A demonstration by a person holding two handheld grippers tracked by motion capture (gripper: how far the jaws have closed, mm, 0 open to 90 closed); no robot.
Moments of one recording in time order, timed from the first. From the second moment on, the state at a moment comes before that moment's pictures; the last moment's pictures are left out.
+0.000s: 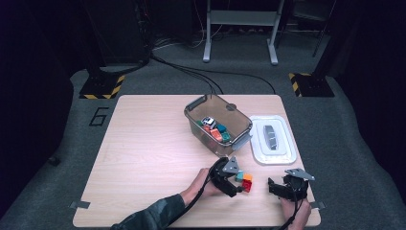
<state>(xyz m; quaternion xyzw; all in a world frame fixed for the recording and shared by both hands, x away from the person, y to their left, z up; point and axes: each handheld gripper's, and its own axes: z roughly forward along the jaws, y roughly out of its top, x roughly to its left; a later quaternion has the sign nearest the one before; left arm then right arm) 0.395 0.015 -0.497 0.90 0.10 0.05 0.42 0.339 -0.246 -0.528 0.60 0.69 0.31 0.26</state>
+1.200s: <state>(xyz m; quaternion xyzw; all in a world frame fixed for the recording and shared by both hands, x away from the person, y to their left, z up) 0.396 0.021 -0.500 0.92 0.08 0.01 0.38 0.340 -0.246 -0.528 0.60 0.69 0.31 0.26</state>
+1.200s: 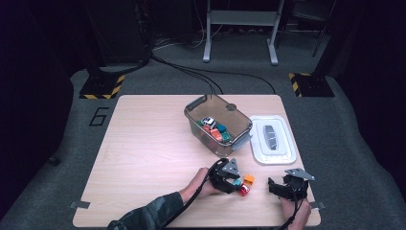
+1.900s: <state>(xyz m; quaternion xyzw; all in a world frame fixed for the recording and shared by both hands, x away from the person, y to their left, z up) 0.385 0.040 -0.495 0.91 0.11 0.04 0.39 0.339 -0.246 -0.529 0.60 0.69 0.31 0.26</state>
